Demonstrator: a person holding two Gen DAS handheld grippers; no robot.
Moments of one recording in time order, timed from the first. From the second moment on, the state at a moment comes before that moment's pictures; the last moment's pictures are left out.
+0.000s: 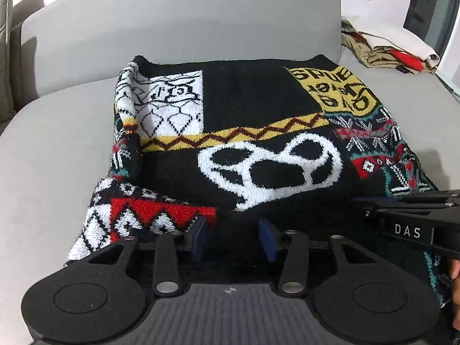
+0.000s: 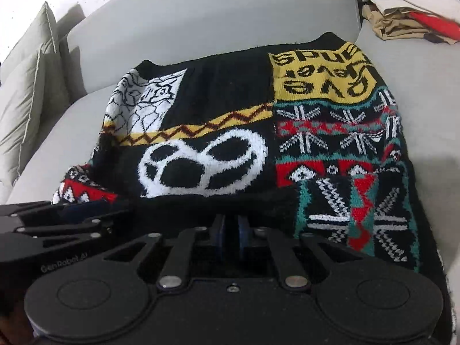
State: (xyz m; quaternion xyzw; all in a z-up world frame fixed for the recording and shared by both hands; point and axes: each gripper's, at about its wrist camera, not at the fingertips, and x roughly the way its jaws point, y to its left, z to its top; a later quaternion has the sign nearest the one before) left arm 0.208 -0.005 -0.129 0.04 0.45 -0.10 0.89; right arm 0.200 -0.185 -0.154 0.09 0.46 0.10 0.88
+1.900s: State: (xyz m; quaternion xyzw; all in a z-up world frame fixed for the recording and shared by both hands) left arm 0.493 0.066 -0.143 0.06 0.44 0.00 0.90; right arm 0.472 -0.345 -0.169 0.15 0.45 0.02 0.88
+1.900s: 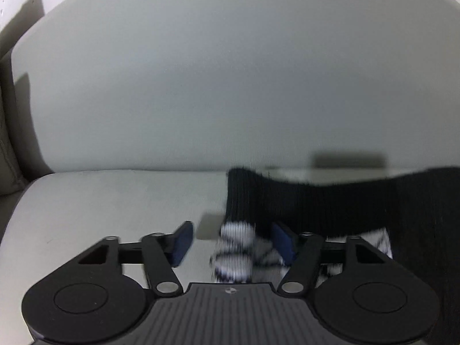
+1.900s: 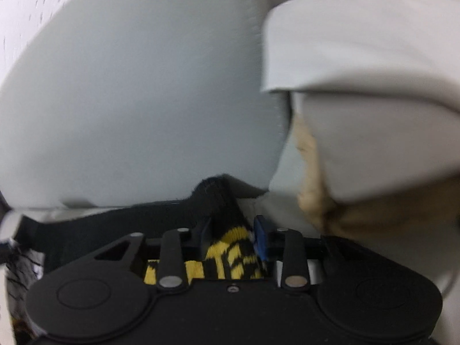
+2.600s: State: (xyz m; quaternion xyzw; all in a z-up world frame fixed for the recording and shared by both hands) left arm 0.255 0.086 0.022 -0.08 0.31 -0.05 0.95; right arm 0.229 -0.309 0.045 0.16 0.34 0.08 0.92
